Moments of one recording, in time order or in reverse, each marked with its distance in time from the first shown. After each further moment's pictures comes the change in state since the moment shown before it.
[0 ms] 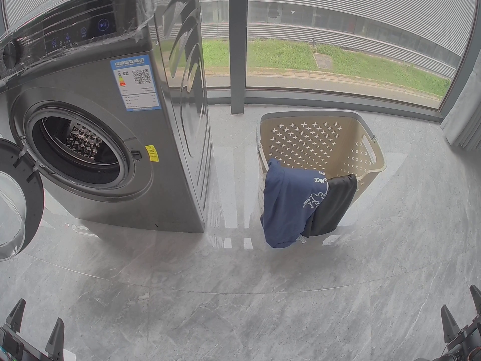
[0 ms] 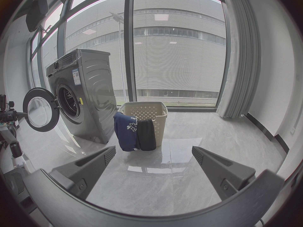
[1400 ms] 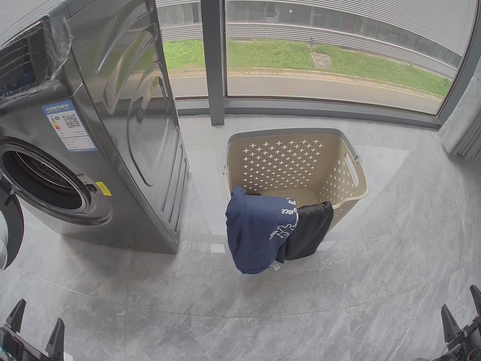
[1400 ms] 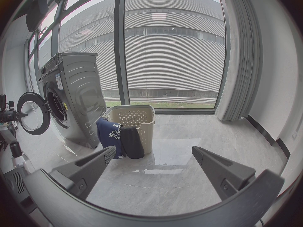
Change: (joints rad) left arm 0.000 0.001 0.000 0.000 0.000 -0.001; right arm 0.000 0.001 0.000 0.000 0.000 0.000
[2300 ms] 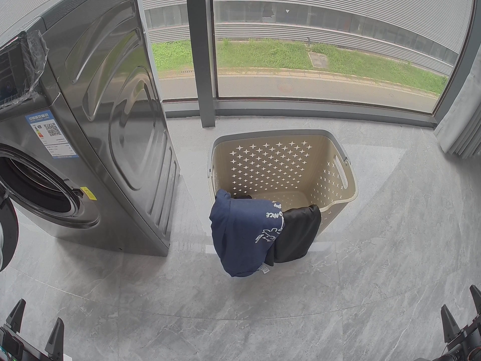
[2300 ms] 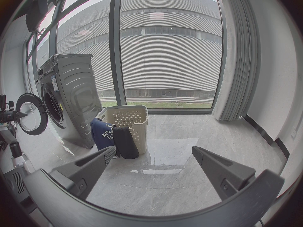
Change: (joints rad) left arm 0.001 0.000 0.000 0.000 0.002 -0.005; right arm 0.000 0.000 0.000 0.000 0.000 0.000
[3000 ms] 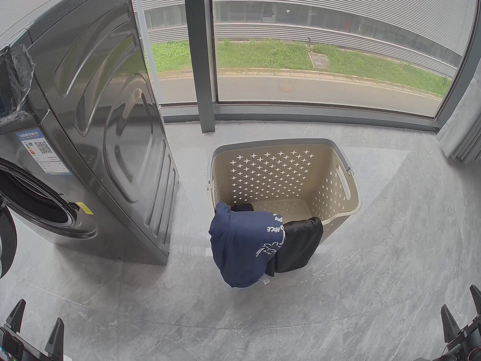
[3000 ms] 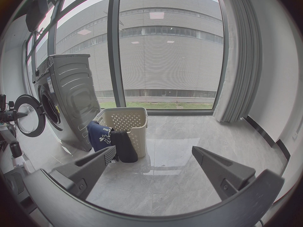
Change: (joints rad) left arm 0.000 0.000 0.000 0.000 0.001 -0.001; right arm 0.000 0.000 0.000 0.000 0.000 0.000
